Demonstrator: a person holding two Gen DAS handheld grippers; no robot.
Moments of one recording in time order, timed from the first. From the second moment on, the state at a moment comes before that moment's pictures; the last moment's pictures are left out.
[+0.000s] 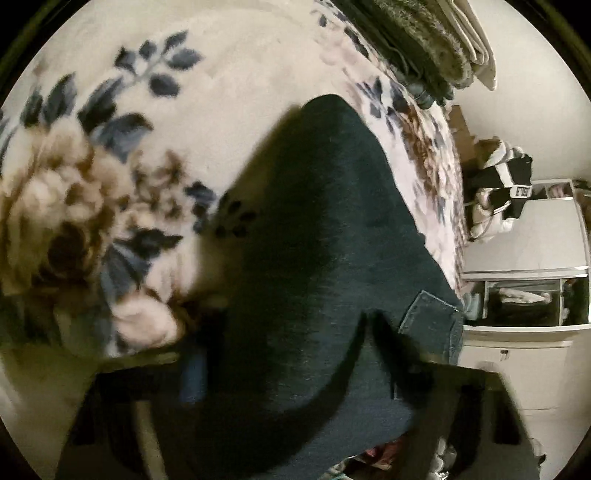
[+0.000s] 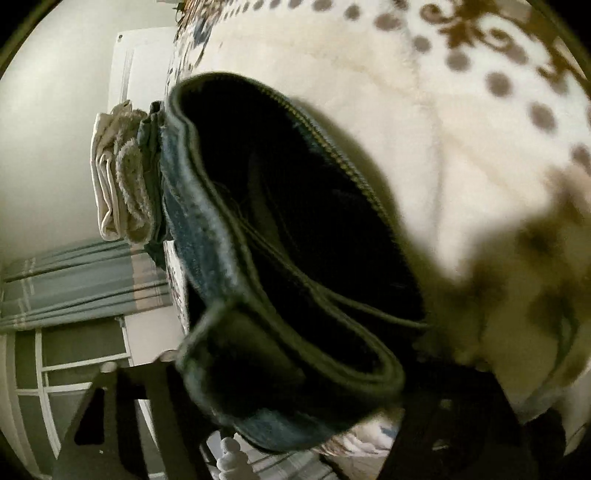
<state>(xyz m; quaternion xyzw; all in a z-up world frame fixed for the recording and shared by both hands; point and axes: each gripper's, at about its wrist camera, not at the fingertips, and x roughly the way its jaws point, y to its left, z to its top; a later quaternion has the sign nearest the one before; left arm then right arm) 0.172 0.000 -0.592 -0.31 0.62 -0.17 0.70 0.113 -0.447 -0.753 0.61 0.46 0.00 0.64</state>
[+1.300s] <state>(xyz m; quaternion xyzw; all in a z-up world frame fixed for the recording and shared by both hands) 0.463 -0.014 -0.302 -0.37 0.47 -0.22 0.77 0.449 -0.469 -0.434 0.54 0.37 0.06 0.75</state>
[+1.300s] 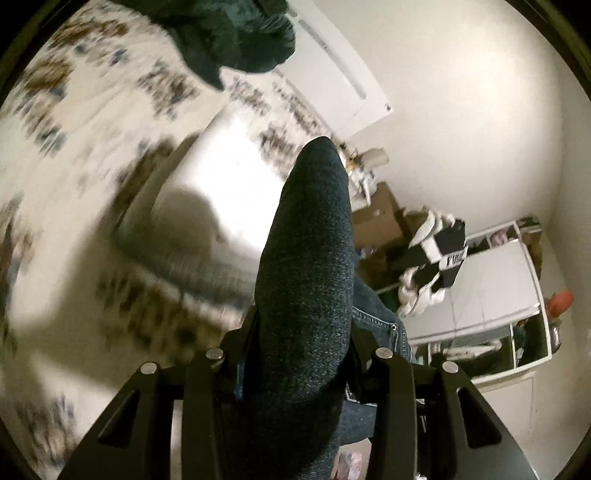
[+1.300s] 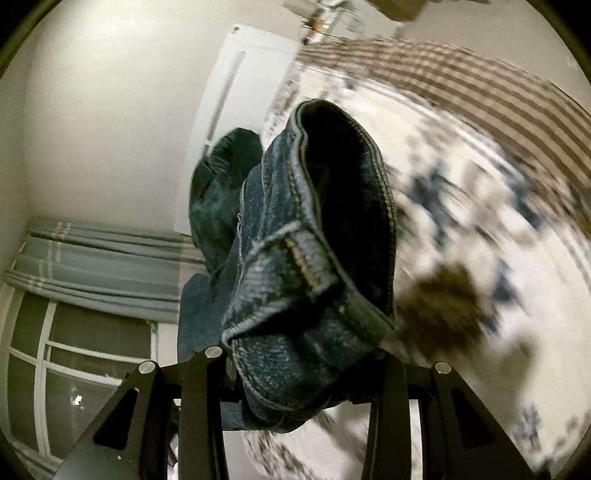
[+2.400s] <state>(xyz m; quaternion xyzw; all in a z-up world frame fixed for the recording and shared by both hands) 0.579 -0.023 -0.331 -0.06 0.51 -0.10 0.85 0.623 -0.414 -0.421 0.17 0.51 -0.11 0.84</state>
